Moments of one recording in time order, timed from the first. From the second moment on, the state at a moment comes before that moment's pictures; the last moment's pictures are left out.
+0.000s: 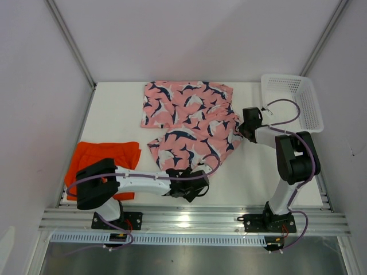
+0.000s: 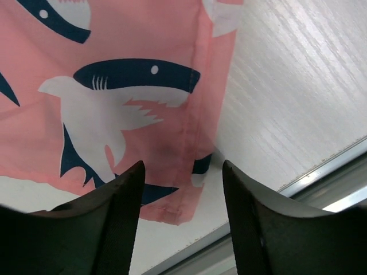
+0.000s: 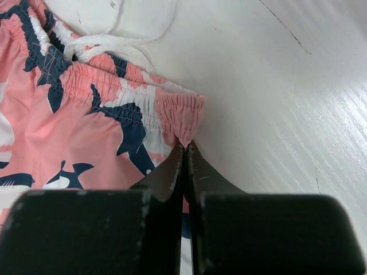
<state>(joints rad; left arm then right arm) -1.28 1.60 0.87 -0.44 -0.33 -0.42 0.21 1.81 0.99 0.01 0.33 0.91</state>
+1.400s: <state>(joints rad) -1.26 1.04 1.22 -0.93 -0.21 -0.50 0.28 1.10 0.90 -0.76 0.38 0.84</state>
